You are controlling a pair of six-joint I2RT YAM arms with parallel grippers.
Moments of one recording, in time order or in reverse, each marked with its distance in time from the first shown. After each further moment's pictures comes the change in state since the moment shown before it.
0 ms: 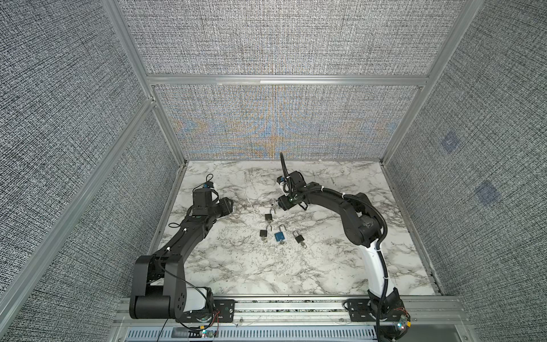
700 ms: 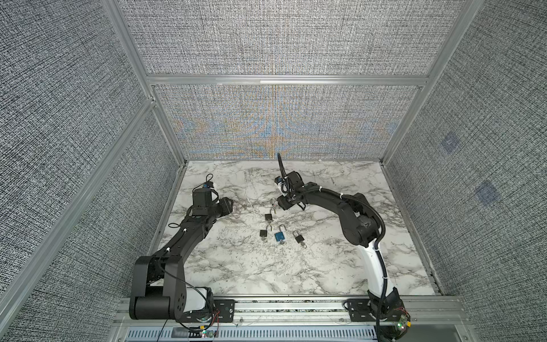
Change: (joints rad) left arm 0.000 -0.005 0.000 0.000 0.001 0.000; right arm 0.015 0.021 0.030 -0.011 0.031 -0.035
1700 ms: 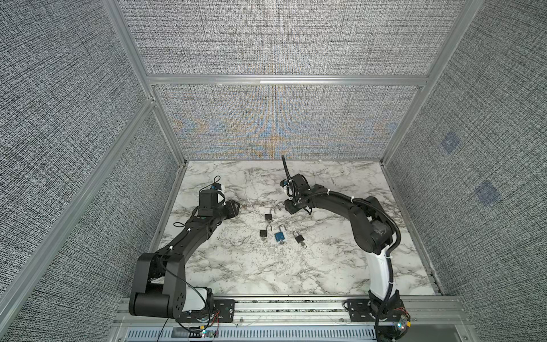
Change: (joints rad) left arm -0.071 0.021 -0.016 0.010 0.045 -0.008; right arm 0.012 -0.188 -0.190 -0.042 0.047 0.043
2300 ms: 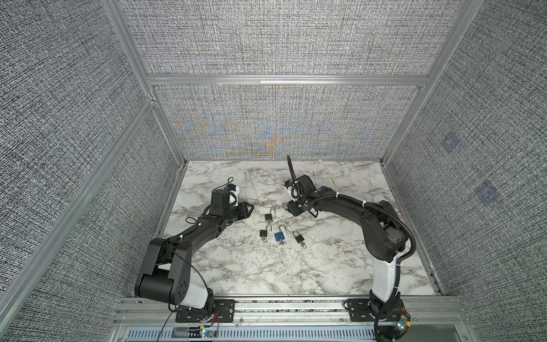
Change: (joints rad) left arm -0.119 0.111 0.016 0.103 0.110 -0.053; right arm 0.000 -0.145 -0.125 0.008 -0.029 0.041
